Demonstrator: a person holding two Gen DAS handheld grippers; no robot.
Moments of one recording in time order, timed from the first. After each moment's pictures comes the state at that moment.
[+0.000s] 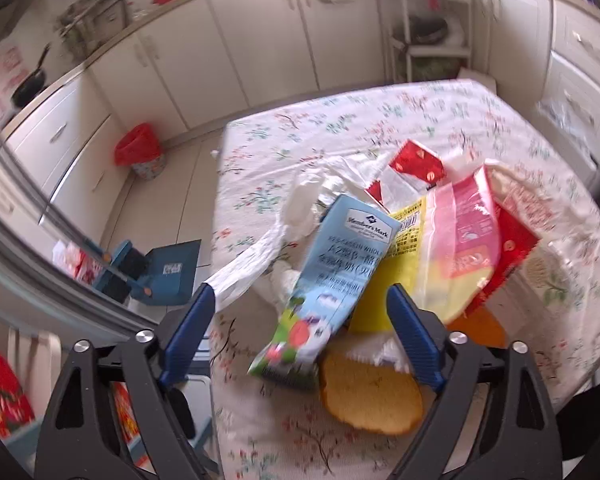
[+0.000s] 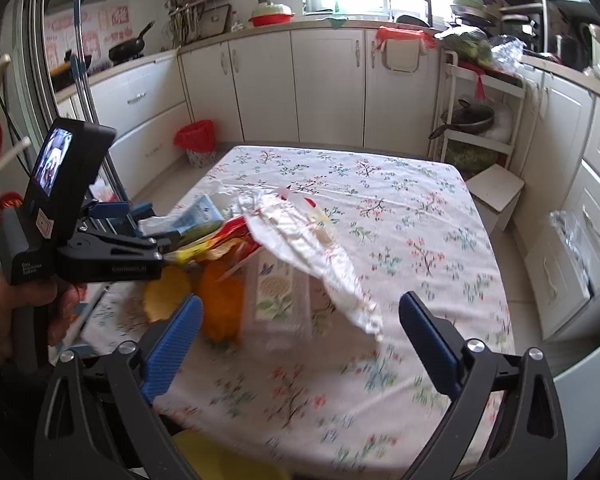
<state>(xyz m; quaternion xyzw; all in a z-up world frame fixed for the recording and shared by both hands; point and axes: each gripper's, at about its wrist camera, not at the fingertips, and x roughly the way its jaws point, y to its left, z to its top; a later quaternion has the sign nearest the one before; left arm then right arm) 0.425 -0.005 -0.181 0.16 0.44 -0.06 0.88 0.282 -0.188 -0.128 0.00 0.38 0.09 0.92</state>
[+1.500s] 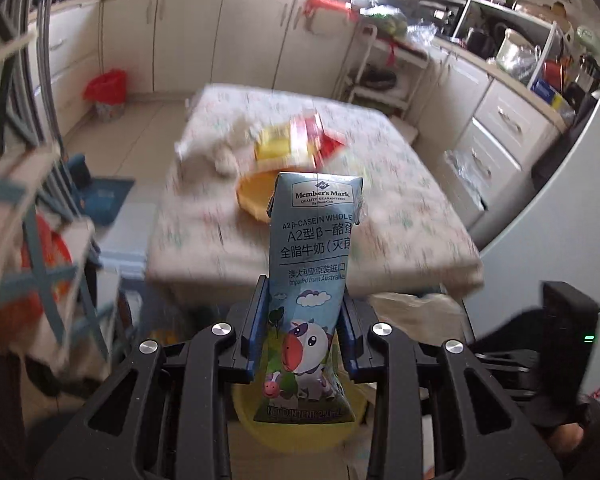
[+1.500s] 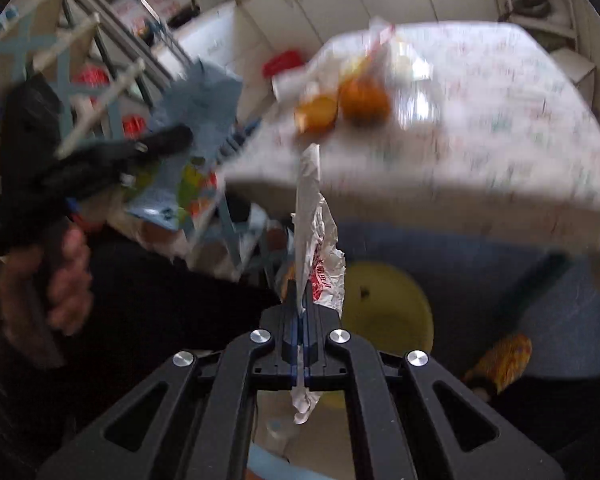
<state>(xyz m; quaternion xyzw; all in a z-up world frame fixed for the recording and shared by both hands) 0.169 0.044 -0.143 -0.06 0.44 -0.16 0.88 0.115 -0.147 -0.195 0.13 0.51 0.25 0.81</state>
